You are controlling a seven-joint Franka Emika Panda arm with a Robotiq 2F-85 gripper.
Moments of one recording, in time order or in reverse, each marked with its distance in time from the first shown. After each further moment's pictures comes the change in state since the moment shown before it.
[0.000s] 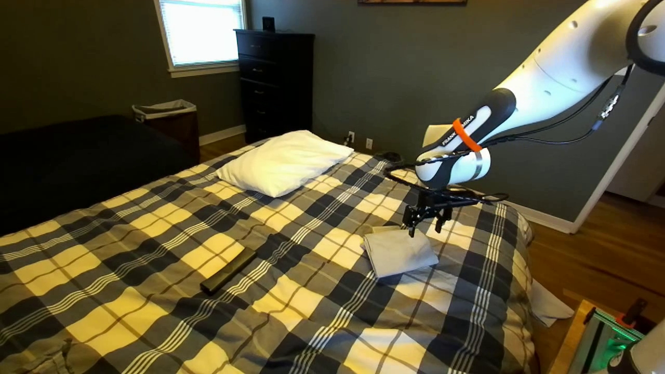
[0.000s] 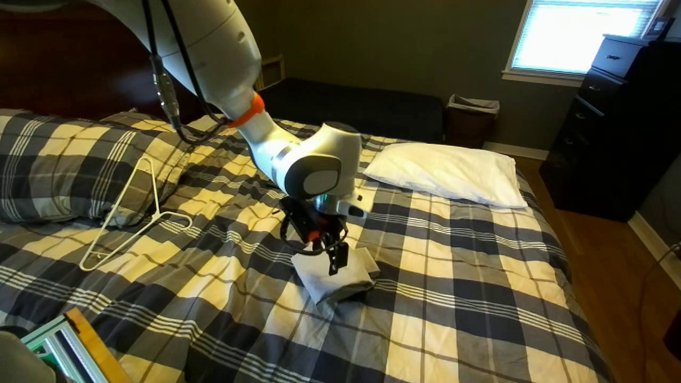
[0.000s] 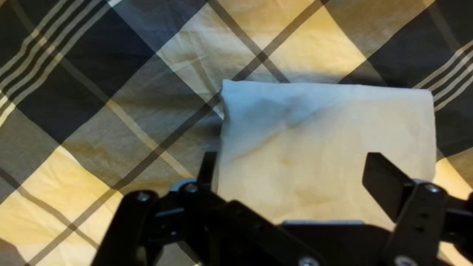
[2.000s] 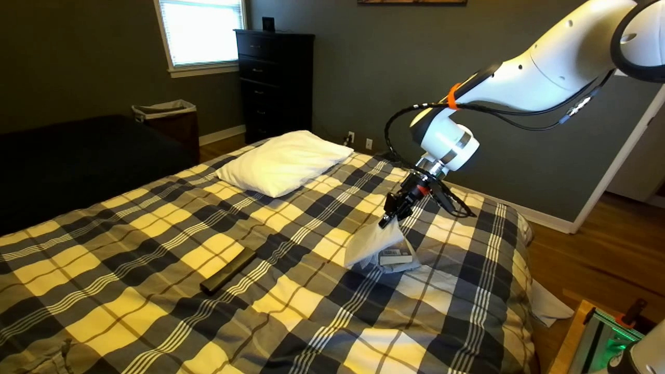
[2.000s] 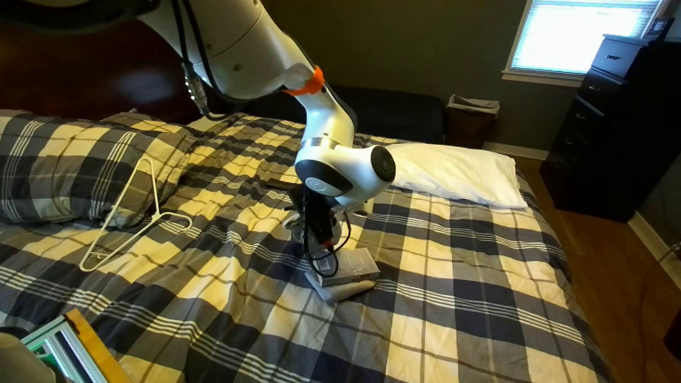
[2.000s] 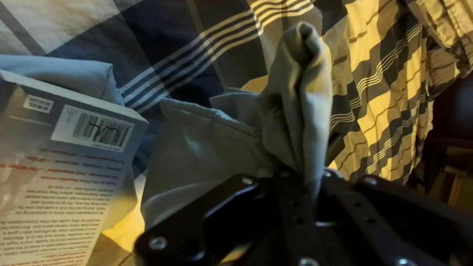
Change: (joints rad) arm -0.190 0.067 0.158 0.164 0.898 -0.320 -0.982
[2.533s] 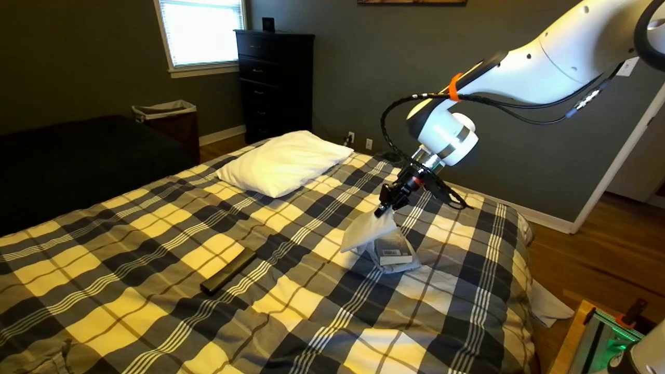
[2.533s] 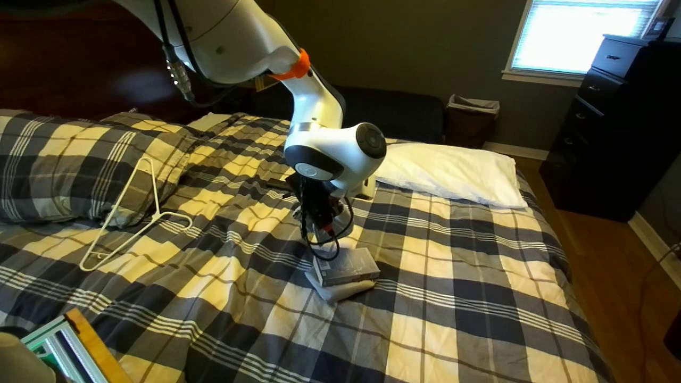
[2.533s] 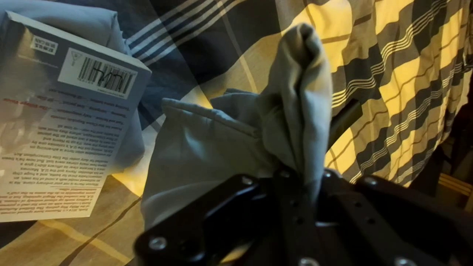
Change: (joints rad) arm 0.010 -0.060 0.044 -0.024 0.004 0.165 0.045
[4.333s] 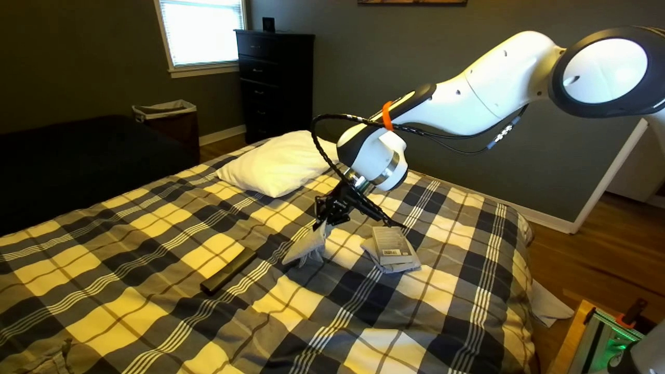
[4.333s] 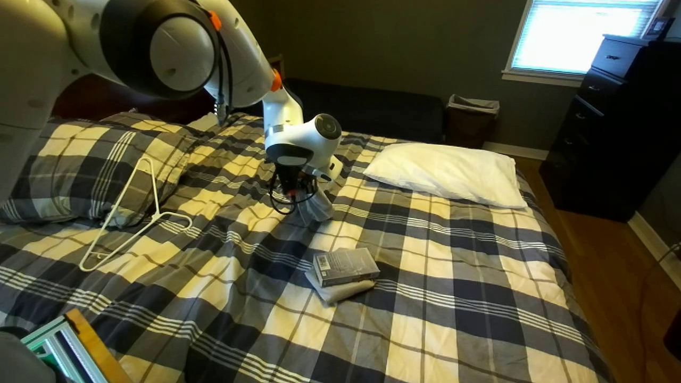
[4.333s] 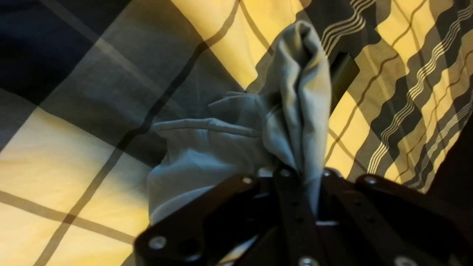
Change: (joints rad) arm 0.114 0.308 0.215 0.320 -0.095 0.275 0.562
